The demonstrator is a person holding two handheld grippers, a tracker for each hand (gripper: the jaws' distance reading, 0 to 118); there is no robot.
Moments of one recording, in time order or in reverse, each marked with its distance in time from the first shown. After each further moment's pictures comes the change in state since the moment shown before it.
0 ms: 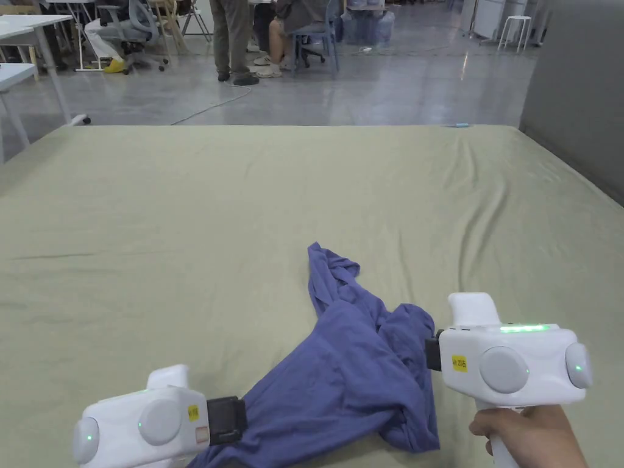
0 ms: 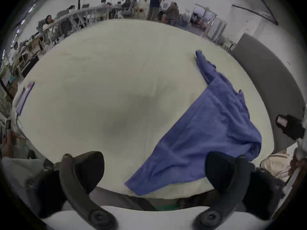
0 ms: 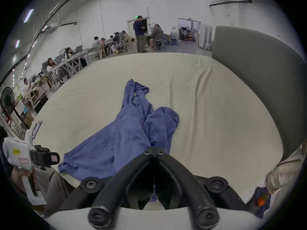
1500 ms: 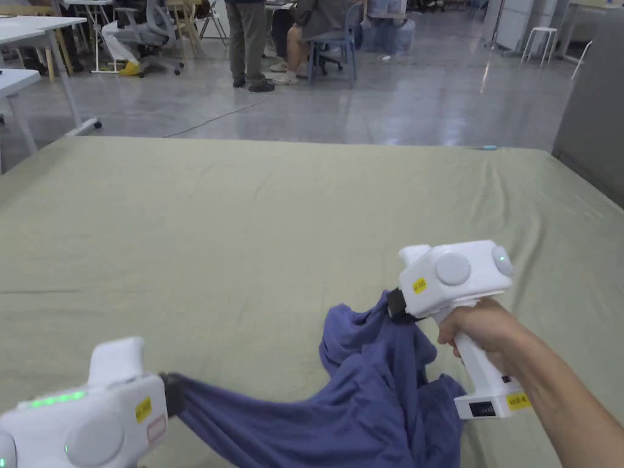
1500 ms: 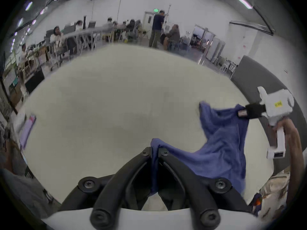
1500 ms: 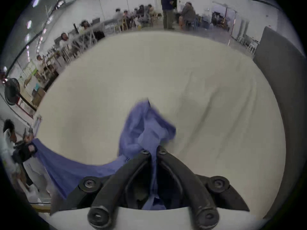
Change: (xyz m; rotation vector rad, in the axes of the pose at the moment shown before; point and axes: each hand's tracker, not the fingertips) left arm 0.009 0.149 0.035 0.327 0.019 -0.021; right arm 0.003 0.223 -0.167 -0.158 0.208 0.184
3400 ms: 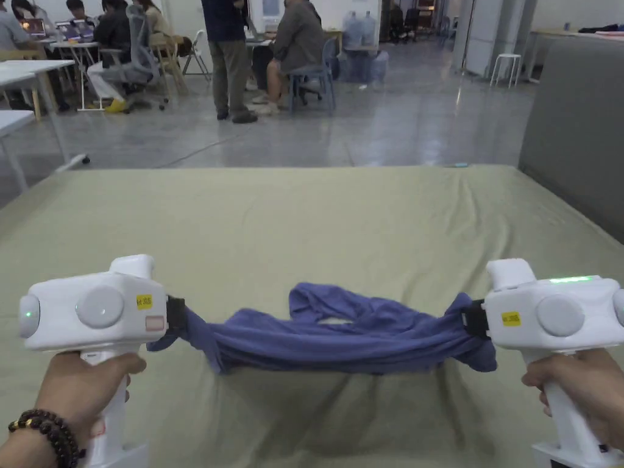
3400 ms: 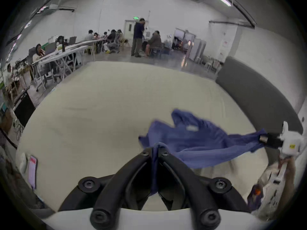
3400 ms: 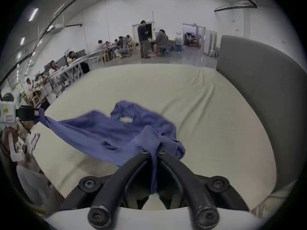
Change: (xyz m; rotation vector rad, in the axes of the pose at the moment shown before) left arm 0.004 0.048 0.034 -0.078 -0.107 -0.144; right arm 0.029 -0.144 0.134 0.178 -0.175 -0.121
